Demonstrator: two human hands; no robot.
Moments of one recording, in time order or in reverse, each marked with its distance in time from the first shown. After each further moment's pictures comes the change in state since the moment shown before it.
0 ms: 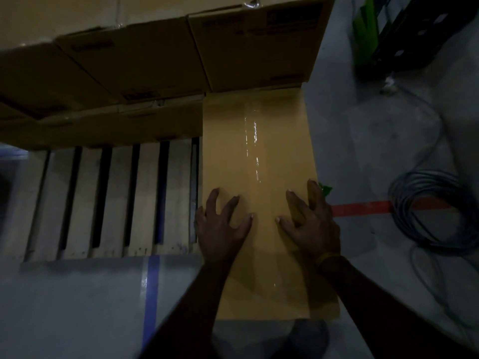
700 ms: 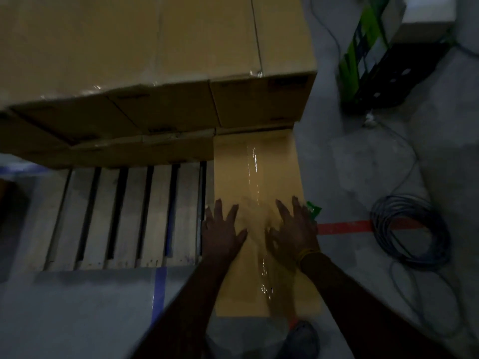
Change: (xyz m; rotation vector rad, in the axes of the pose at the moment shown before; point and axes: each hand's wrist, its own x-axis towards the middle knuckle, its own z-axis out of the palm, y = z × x) left_hand 0.014 0.028 -0.085 0.187 -0.347 0.047; right_hand 0.008 -0.080 -0.065 -0.125 -0.359 0.148
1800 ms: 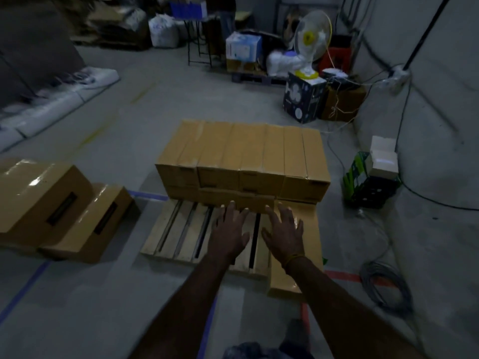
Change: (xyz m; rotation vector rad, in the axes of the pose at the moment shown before) left_hand -0.448 -0.157 -0.352 -0.072 0.441 0.123; right_hand -0.488 -0.317 -0.143 -0.145 0.418 -0.380
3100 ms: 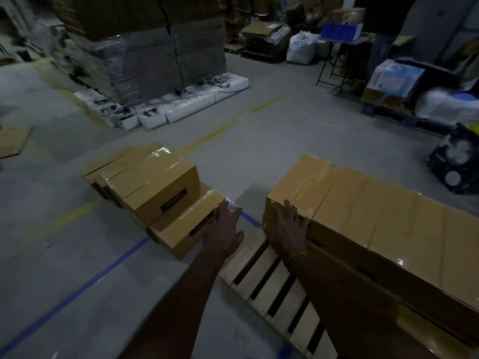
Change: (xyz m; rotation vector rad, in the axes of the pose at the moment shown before) left_hand 0.092 -0.403 -0.160 0.029 0.171 -0.507; right_hand 0.261 -0.406 0.074 -0.030 -0.124 -0.488
